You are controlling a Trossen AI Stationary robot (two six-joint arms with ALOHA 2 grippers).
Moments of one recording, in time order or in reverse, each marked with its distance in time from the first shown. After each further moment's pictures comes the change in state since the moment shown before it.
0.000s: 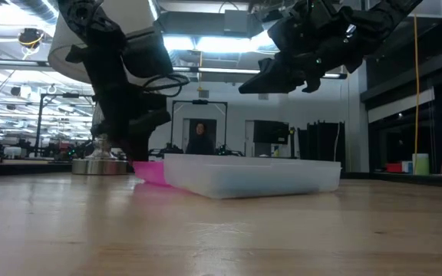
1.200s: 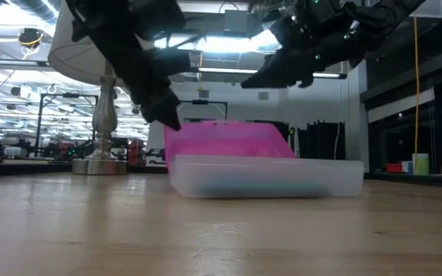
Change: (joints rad) left arm -0.138 -0.007 0.105 0.103 -0.405 0.578; right arm -0.022 -0.038 0.000 0.003 0.097 0.014
